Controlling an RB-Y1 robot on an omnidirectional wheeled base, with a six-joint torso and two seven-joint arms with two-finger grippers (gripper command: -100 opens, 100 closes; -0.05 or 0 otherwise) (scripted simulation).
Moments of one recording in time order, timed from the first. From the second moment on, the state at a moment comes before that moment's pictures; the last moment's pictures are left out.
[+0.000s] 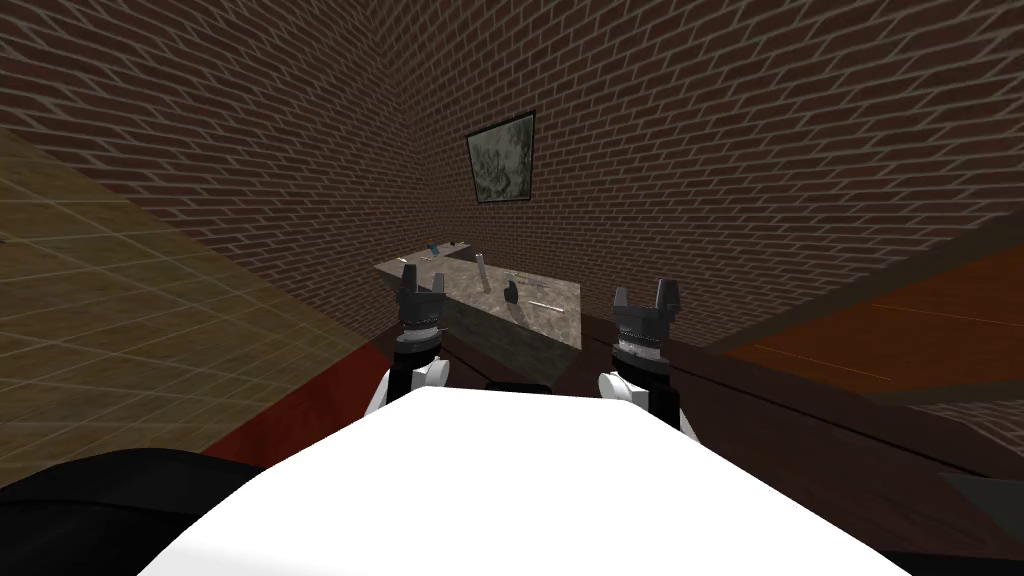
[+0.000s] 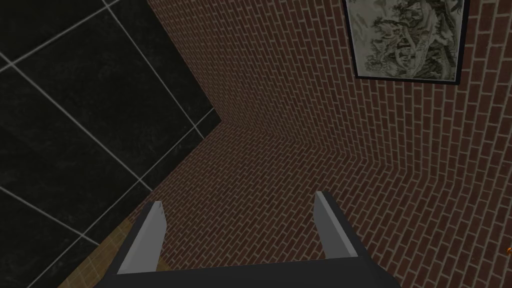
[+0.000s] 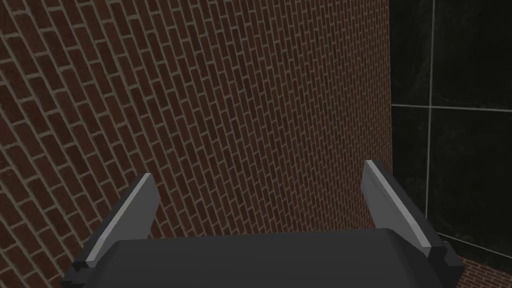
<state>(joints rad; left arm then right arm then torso) 0.49 0.04 -0.03 -2.34 -0.12 -0.56 0.13 0.51 -0.05 -0.05 -2.20 -0.12 -0.64 0.03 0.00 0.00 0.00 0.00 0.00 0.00</state>
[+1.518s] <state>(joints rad) 0.49 0.04 -0.03 -2.34 -0.12 -0.56 0.13 0.77 -0.54 0.13 -1.92 0.07 -0.74 0.05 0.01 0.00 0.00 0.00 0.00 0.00</state>
